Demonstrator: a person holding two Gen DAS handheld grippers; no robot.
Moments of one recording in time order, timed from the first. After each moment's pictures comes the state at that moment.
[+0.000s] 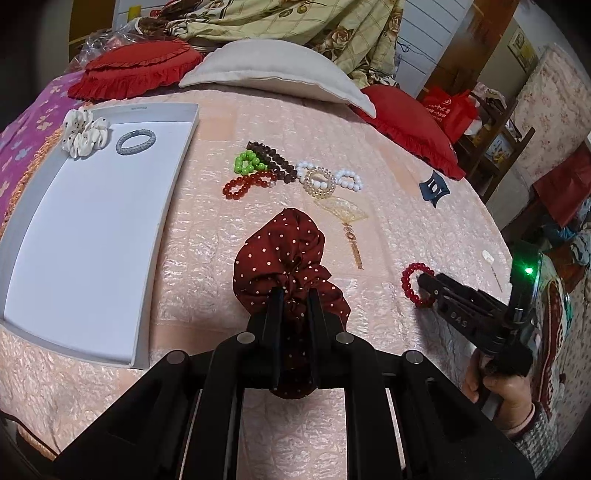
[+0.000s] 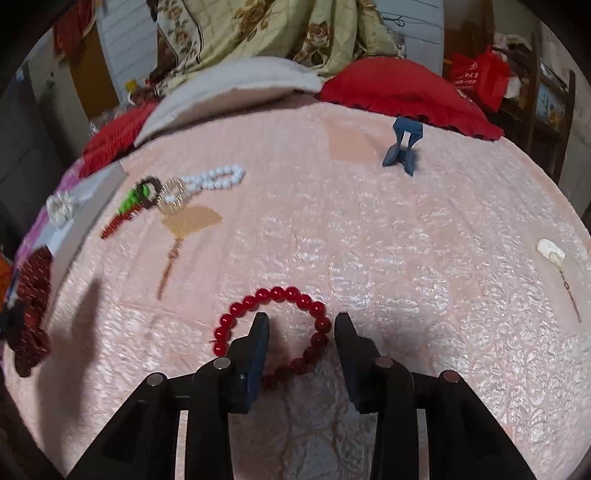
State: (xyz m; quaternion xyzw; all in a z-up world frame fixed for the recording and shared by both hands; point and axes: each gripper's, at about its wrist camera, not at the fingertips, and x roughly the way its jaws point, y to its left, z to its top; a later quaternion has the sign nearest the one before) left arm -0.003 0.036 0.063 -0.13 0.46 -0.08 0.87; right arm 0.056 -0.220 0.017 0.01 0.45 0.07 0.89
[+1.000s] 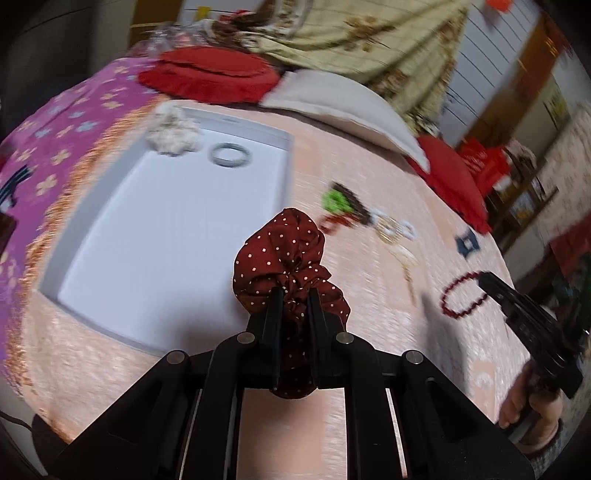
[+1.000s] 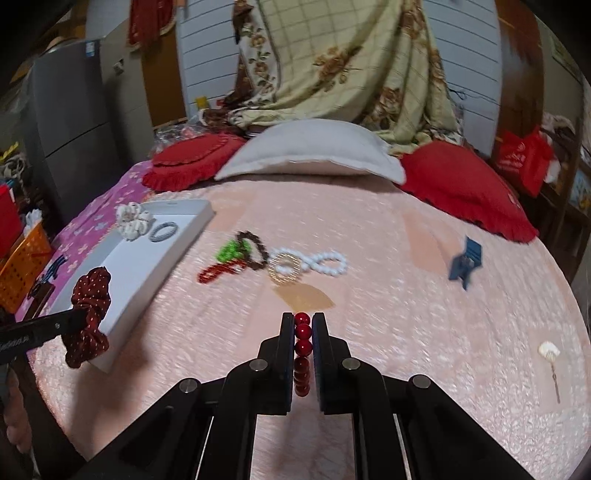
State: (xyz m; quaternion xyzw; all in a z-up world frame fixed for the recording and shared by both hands) left arm -0.028 0.141 0.075 -0.20 0.42 0.01 0.88; right arm 0.036 -0.134 0.109 -0.05 0.37 0.16 0.91
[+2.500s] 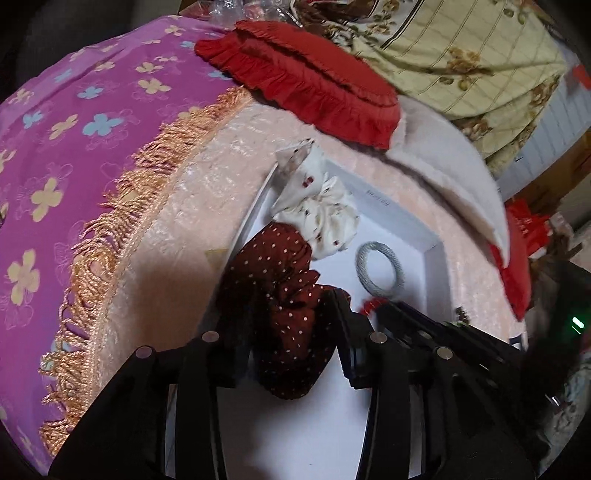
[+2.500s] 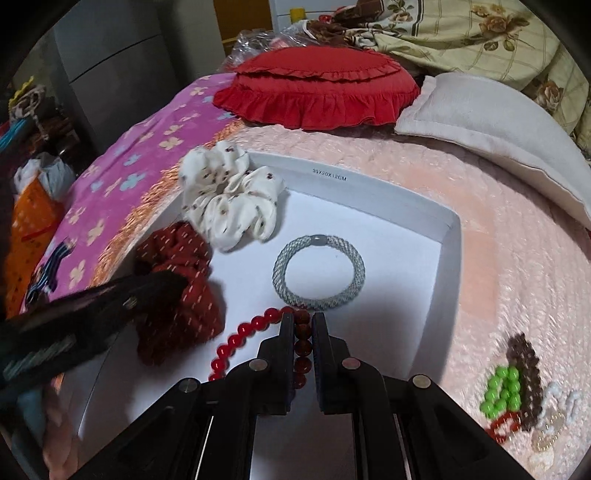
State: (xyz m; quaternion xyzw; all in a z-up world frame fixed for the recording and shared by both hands) left arm 0.121 0.316 0.026 -0.29 0.44 0.04 0.85; right arm 0.196 0.187 0.017 -0.11 0.49 0.27 0.82
